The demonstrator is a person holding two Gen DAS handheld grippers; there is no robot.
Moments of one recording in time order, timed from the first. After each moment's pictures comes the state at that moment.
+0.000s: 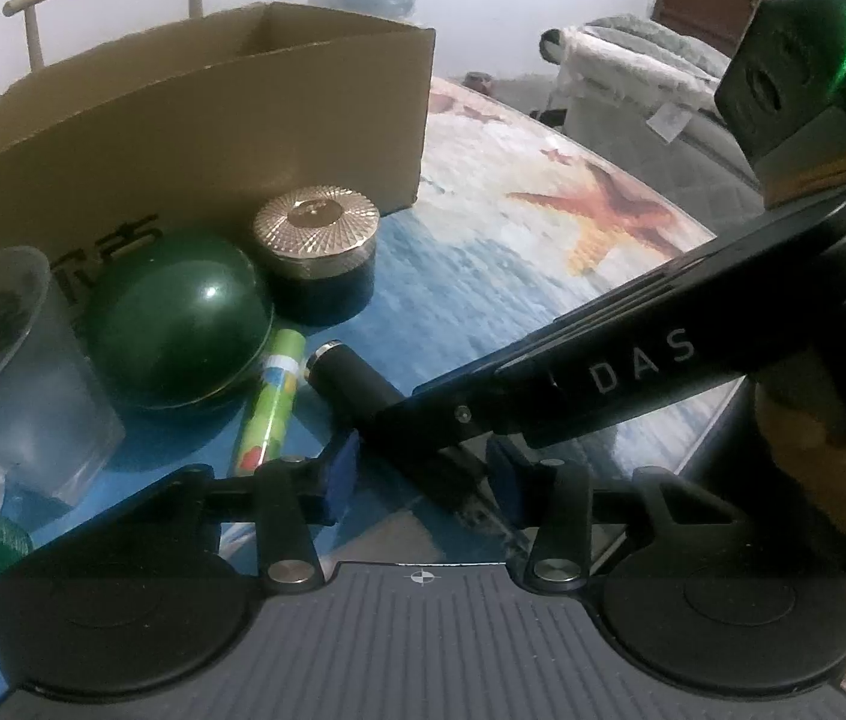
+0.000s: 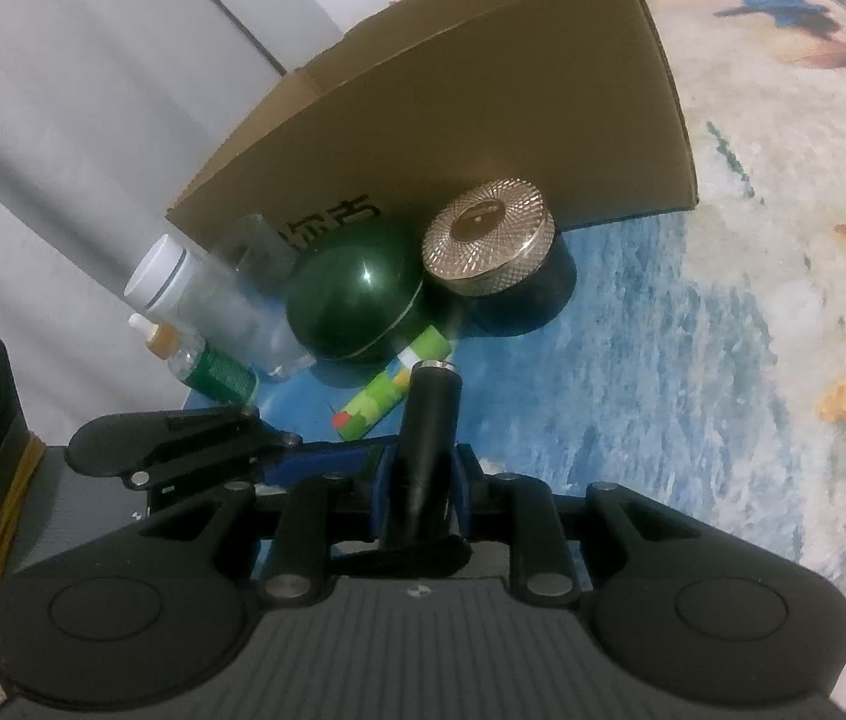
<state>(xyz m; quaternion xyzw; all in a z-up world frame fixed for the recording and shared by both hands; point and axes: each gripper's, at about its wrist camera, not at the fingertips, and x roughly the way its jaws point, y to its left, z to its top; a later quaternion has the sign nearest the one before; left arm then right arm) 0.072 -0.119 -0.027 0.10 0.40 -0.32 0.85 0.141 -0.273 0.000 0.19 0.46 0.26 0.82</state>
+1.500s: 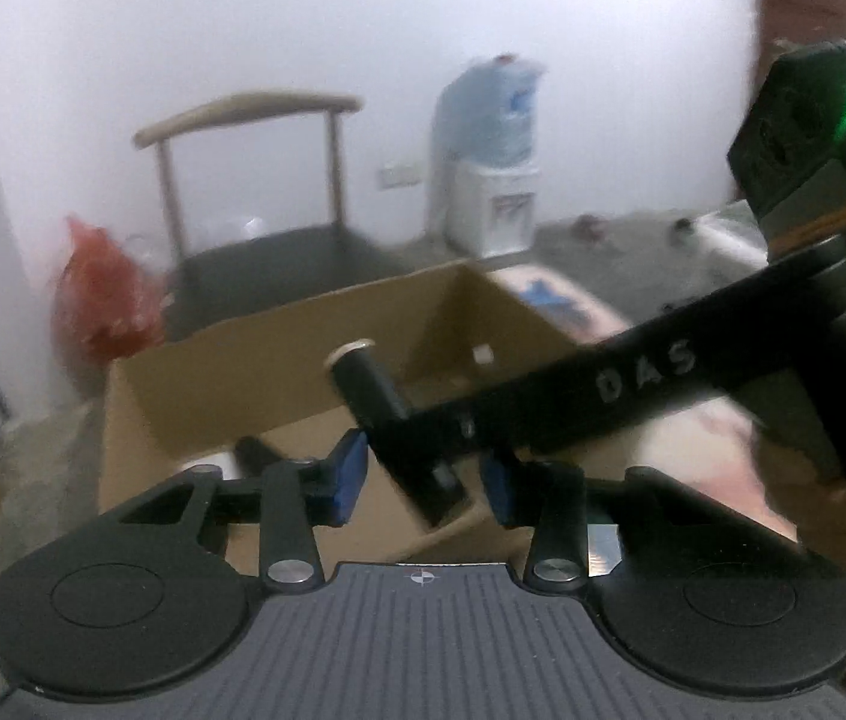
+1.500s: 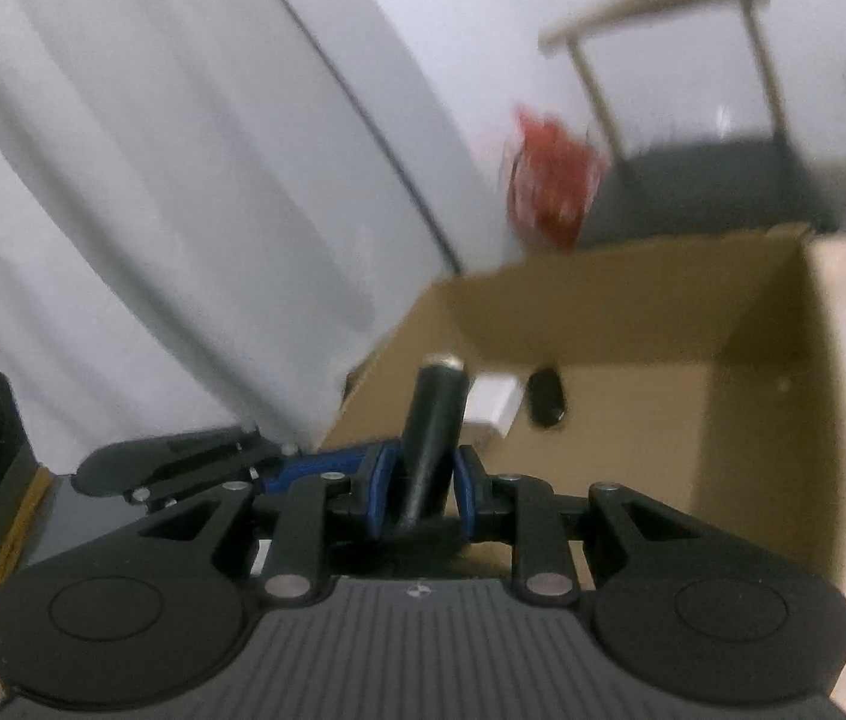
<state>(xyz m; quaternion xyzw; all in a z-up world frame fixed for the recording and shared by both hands) 0.168 -0.078 0.097 0.08 0.31 -0.21 0.92 0.289 -0.234 0.131 0.16 0.39 0.35 0.84</state>
